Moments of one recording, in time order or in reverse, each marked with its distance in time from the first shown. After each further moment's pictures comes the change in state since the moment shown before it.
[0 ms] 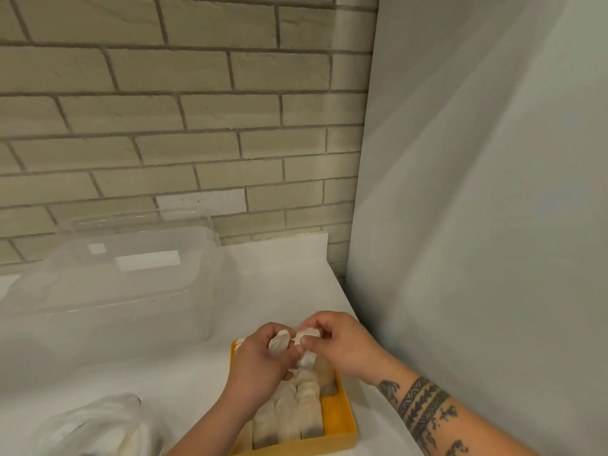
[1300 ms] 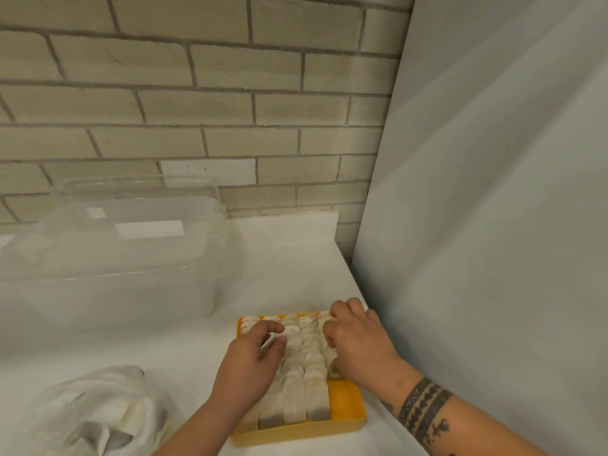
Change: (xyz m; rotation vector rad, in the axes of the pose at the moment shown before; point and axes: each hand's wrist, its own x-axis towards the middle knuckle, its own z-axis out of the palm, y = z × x) left_hand 0.013 -0.068 -0.017 0.267 0.049 0.134; right_hand 0.004 0.025 0.019 -1.069 -0.058 -0.129
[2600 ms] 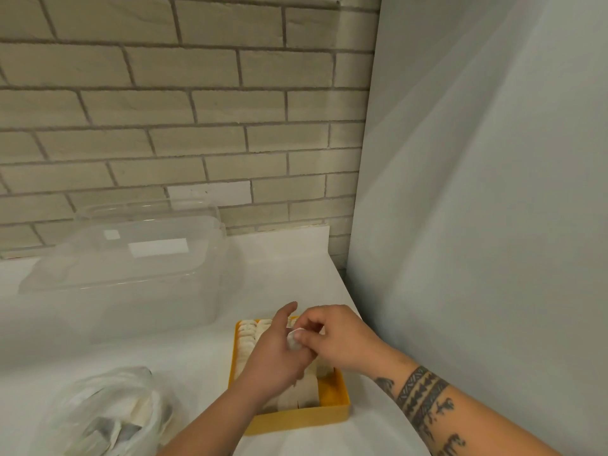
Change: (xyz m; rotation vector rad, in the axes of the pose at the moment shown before) left_hand -0.031 0.080 0.013 -0.215 -0.200 -0.010; right_hand -0.030 -0.008 -0.042 0.864 0.077 -0.009
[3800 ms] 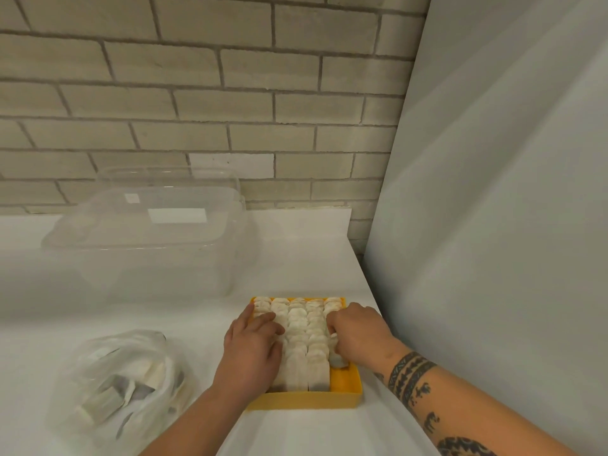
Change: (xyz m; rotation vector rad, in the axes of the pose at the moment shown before) left_hand 0.006 -0.104 -0.030 0.691 0.271 0.113; right_hand 0.024 0.039 0.024 -0.881 -0.221 0.039
